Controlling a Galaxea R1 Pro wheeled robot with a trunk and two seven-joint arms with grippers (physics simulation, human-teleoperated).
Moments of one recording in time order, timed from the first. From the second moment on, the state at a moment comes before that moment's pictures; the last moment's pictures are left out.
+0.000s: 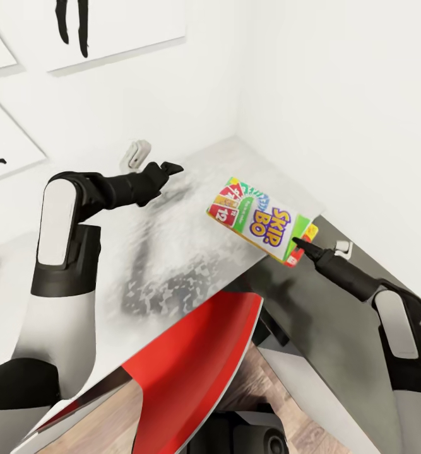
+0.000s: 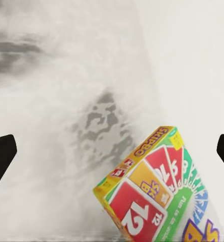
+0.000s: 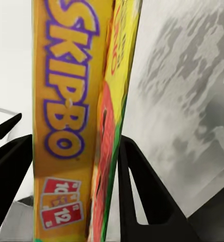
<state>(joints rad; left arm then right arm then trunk) -1.13 -0.05 -0.09 -1.59 1.44 0.88 0.87 -0.61 -0.21 -0.24 -1.43 -0.85 0.79 0.64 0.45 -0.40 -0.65</state>
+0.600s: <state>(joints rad) -1.12 -0.05 -0.33 -1.61 1.53 0.90 0.88 -0.54 -0.21 -0.30 -1.55 -0.86 0.81 0.57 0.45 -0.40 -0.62</state>
